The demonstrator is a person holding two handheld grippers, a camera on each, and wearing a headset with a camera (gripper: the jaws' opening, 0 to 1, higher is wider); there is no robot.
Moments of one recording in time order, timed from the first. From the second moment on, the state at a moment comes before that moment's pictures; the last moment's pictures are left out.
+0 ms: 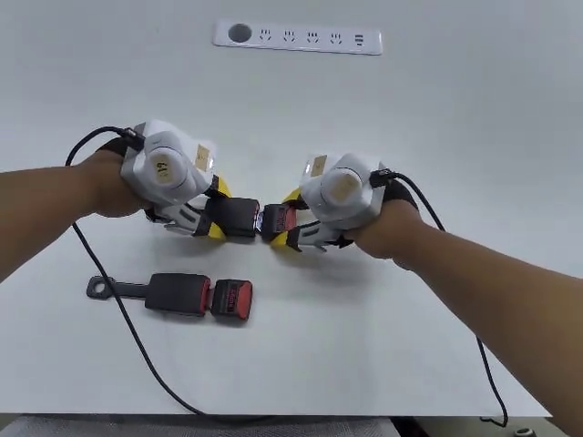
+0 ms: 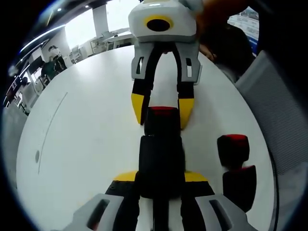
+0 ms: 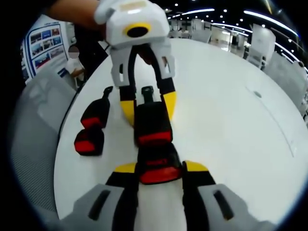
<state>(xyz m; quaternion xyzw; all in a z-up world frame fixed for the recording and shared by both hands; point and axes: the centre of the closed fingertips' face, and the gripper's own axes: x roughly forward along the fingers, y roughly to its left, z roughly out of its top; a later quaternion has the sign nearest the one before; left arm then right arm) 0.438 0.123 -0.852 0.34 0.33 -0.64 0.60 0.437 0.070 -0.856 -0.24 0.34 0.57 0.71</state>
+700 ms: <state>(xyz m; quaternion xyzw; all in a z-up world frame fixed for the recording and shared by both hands) 0.437 0.124 -0.851 0.33 0.33 -0.64 0.61 0.437 0.069 -0.856 -0.23 0.34 0.57 0.72</state>
